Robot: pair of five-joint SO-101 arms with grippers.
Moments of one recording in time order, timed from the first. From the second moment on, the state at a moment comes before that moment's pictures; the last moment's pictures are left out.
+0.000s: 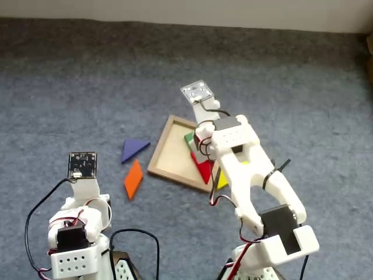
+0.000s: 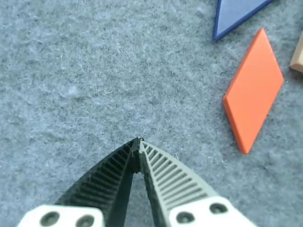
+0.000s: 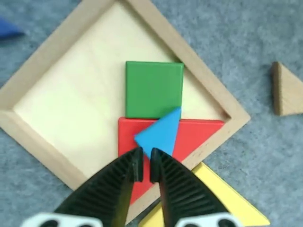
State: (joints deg) left arm -16.2 -102.8 96.0 76.1 -0.3; right arm -24.2 -0.7 25.4 55.0 13.1
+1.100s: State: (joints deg) left arm -16.2 -102.8 96.0 76.1 -0.3; right arm -20.7 8.6 18.7 53.3 44.4
